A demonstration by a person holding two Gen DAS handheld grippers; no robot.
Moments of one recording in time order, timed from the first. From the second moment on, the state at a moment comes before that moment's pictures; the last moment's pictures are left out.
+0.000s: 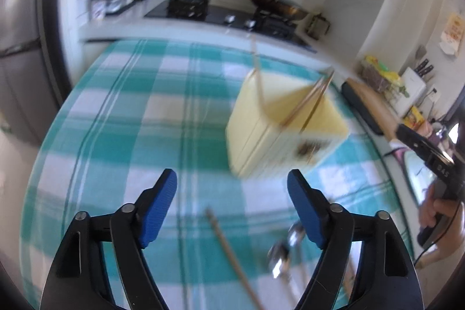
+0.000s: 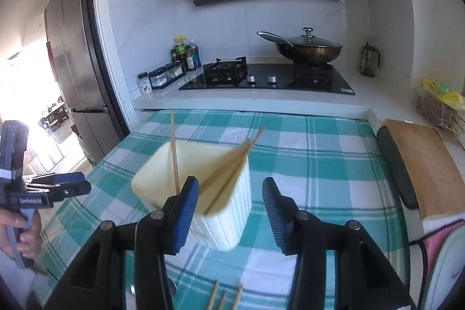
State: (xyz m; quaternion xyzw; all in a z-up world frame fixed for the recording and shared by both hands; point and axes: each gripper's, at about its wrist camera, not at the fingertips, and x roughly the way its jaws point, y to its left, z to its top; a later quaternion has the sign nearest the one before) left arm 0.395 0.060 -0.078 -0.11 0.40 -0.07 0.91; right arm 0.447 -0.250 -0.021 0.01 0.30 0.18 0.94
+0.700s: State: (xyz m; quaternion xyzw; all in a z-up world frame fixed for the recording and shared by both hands) left arm 0.353 0.076 -0.194 -0.13 0.42 0.11 0.89; right arm 0.340 -0.334 -0.188 -0.01 0.44 -0.02 0.90
